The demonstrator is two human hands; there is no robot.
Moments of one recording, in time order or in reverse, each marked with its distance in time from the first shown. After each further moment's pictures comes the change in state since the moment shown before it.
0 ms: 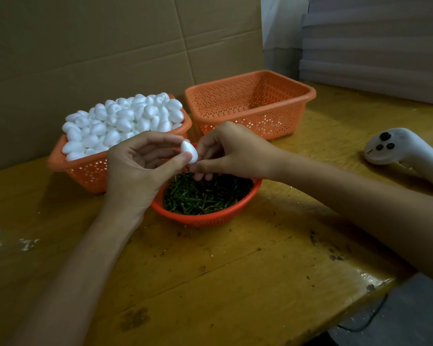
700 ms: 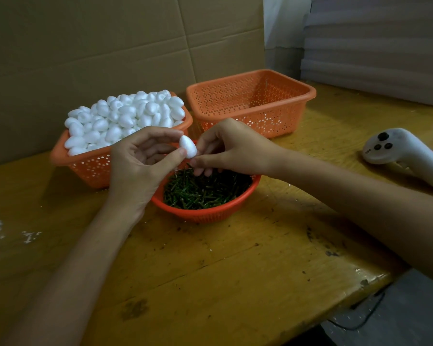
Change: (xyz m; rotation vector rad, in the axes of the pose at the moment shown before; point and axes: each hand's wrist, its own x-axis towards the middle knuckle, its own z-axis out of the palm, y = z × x) left_hand 0.001 -0.004 -0.003 -0.022 -0.021 0.003; right_hand 0.002 0.004 0.000 0.041 0.004 0.000
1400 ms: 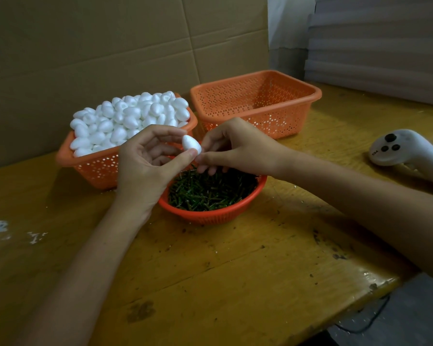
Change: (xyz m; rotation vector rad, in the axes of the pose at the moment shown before) left_hand 0.000 0.003 0.003 0.009 0.022 -0.024; right_hand 0.000 -0.002 -0.002 0.057 0.027 0.003
